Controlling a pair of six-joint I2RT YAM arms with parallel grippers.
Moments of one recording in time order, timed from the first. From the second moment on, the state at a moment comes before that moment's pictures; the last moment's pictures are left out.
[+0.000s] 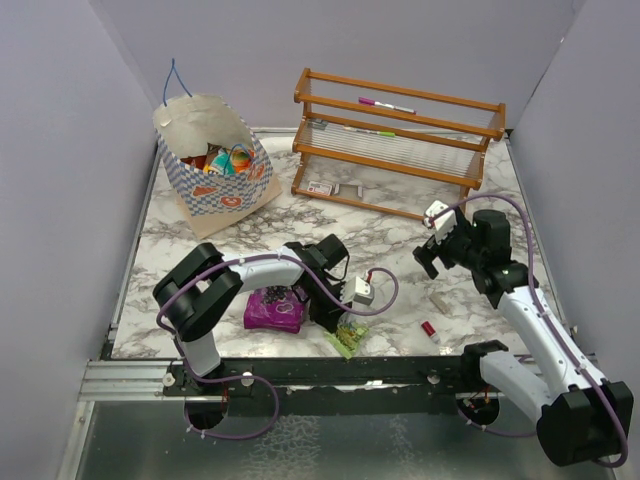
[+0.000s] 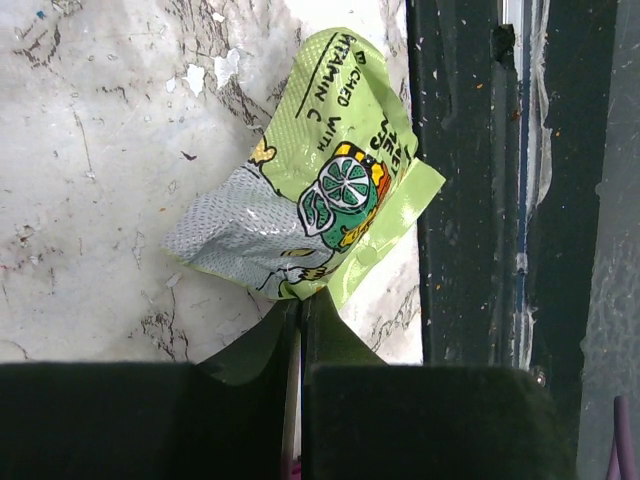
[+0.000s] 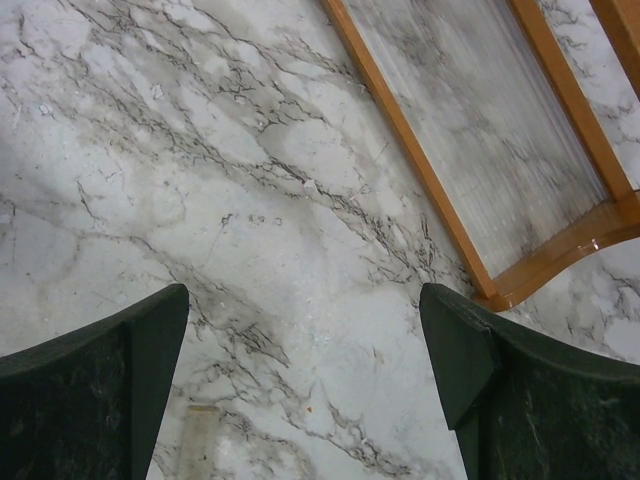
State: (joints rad) left arm -0.89 1.74 0.97 -0.59 0.74 0.58; right arm 0.16 0.89 0.63 -0.31 -0.36 -0.58
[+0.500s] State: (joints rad) left arm -0.89 1.66 0.99 -0.58 0.70 0.59; right arm 0.16 1.18 0.90 -0.71 -0.41 -0.75
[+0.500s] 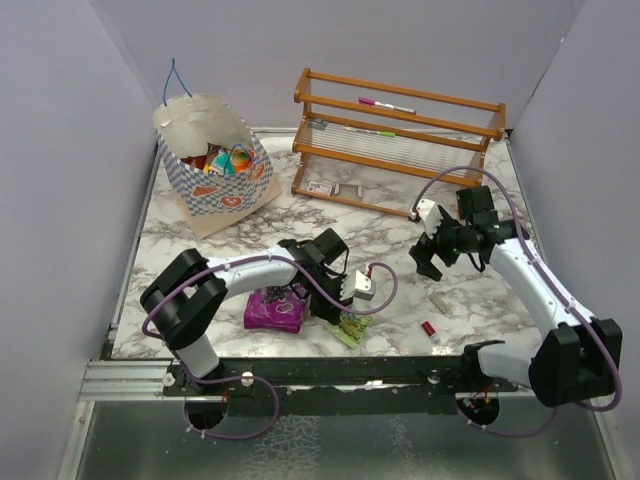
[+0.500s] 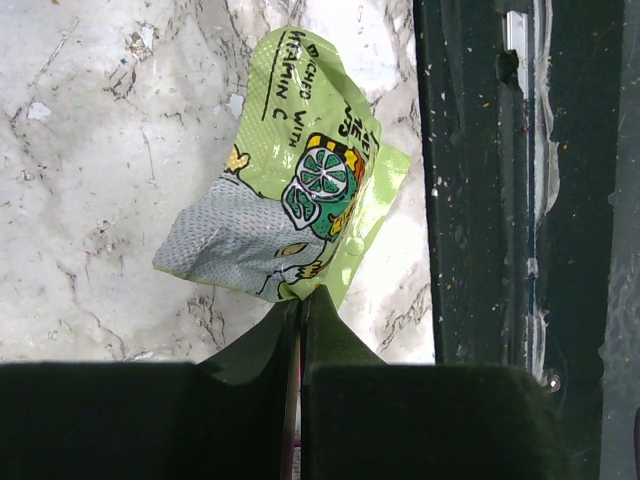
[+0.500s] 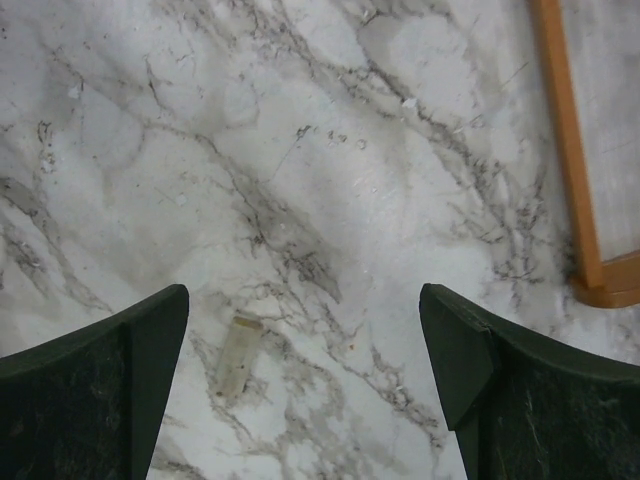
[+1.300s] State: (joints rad) left arm -0.89 1.65 1.01 -0.56 0.64 0.60; right arm 0.16 1.34 0.95 -0.77 -0.18 -0.49
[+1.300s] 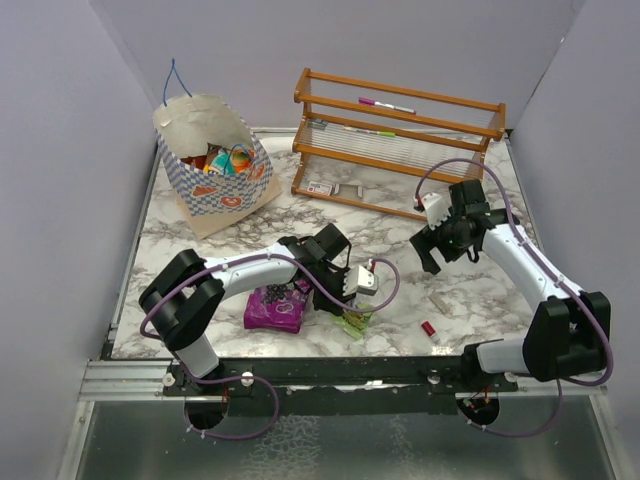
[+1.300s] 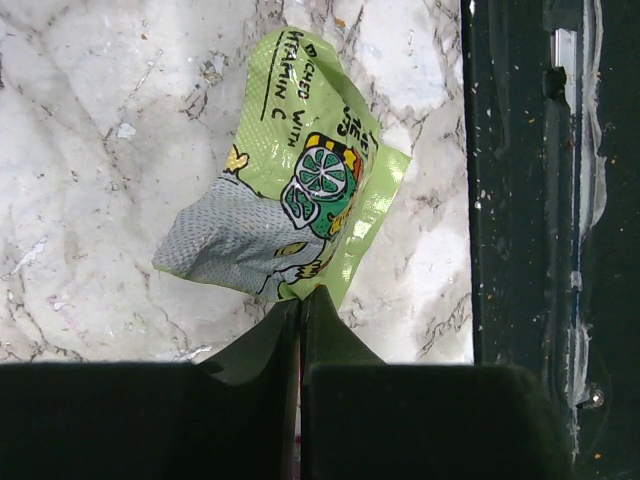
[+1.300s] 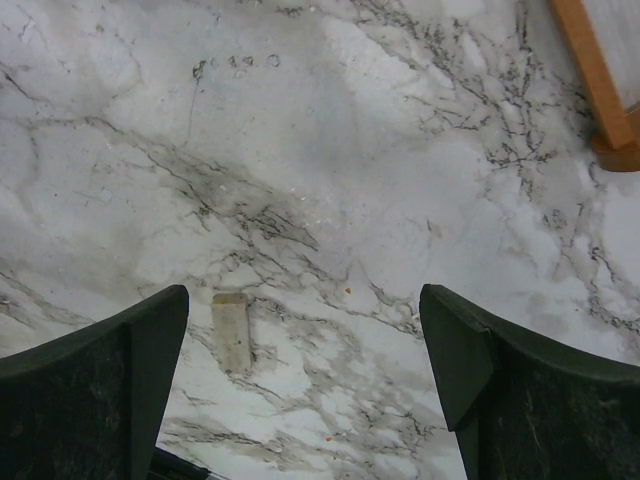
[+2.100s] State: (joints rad) left arm -0.89 1.63 1.02 -0.52 0.60 0.60; right arm 0.16 1.32 1.03 -0.76 -0.13 -0.40
